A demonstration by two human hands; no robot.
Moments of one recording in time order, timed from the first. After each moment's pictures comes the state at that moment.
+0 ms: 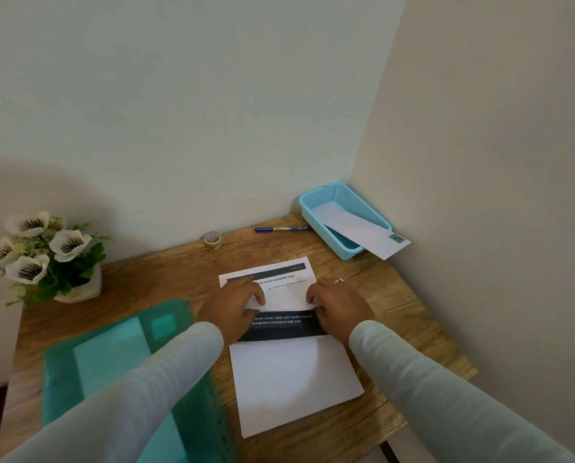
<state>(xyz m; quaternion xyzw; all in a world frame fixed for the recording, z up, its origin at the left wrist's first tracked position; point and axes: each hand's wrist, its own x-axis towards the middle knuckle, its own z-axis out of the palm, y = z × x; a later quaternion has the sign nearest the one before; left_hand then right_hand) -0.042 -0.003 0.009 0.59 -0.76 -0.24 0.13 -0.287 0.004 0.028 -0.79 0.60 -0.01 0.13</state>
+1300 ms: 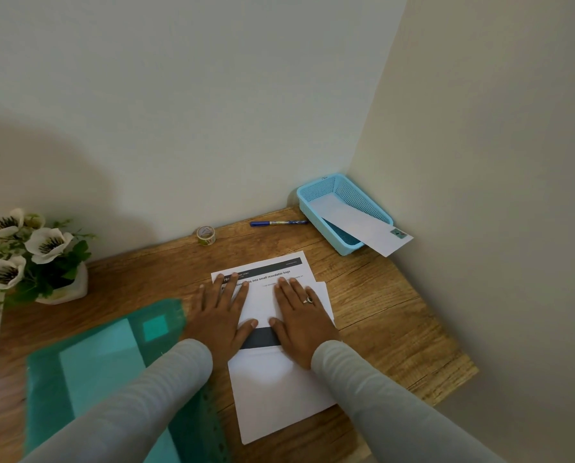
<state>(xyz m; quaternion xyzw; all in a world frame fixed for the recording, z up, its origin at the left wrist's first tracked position) -0.029 -0.003 -0.050 0.61 -0.79 -0.07 -0.09 -0.236 0.008 -0.037 -0.80 0.59 0.06 0.11</state>
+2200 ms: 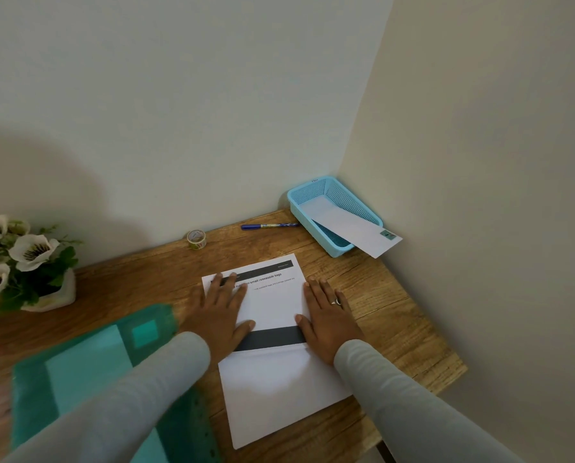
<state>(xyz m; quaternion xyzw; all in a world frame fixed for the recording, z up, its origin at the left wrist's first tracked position) -0.043 -0.014 -0.028 0.58 -0.80 -0.06 -0.16 -0.295 0.008 -0.037 -0.75 0.65 0.08 0.13</state>
